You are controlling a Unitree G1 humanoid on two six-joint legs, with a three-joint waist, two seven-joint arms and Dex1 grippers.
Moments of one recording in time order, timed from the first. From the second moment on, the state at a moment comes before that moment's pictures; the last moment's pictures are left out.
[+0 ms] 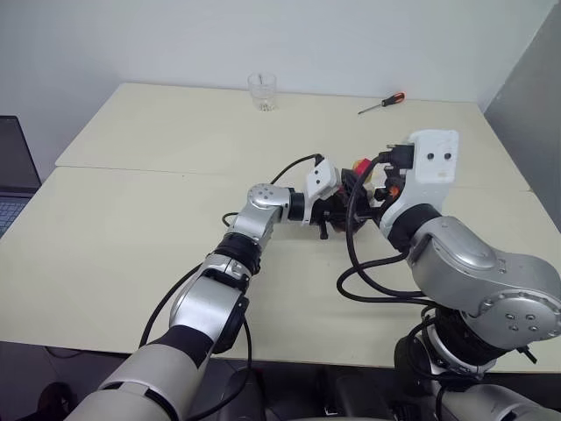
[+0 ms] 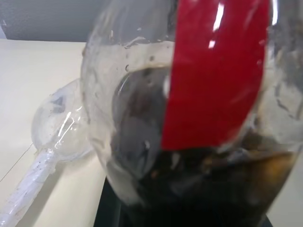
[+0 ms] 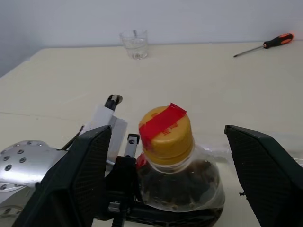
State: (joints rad) left arm -1.04 0.09 -0.19 0.94 -0.13 -0.10 -1.19; right arm -0.69 0.02 -0.29 -0.86 1.04 1.61 -0.79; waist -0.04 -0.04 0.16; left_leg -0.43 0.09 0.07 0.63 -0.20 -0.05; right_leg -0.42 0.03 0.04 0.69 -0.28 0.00
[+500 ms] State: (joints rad) left arm -1.03 0.08 -0.19 0.93 -0.12 -0.10 -1.19; right arm -0.72 0.01 -0.30 -0.83 1.06 1.61 -0.83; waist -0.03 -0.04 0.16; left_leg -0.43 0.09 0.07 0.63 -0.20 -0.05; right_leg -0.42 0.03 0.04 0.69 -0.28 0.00
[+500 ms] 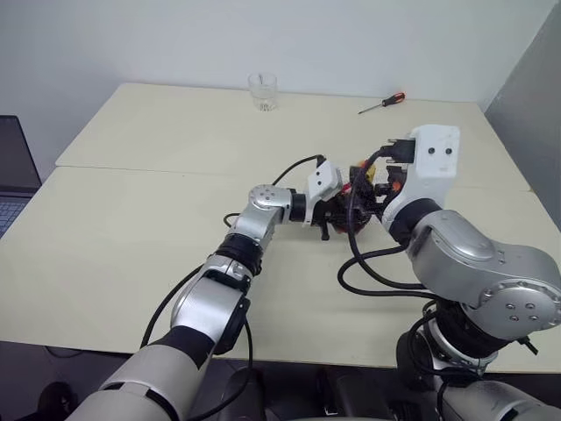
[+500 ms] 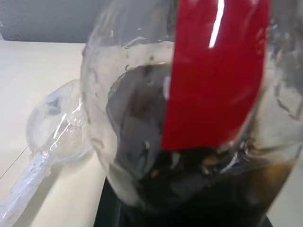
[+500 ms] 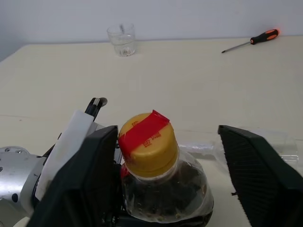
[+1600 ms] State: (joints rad) left arm -0.79 0.14 -0.19 0.51 -0.16 0.15 -1.17; right arm -0.90 -0.81 0.21 0.05 0.63 0.59 1.19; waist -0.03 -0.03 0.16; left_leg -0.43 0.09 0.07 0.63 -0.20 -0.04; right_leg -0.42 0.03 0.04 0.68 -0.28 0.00
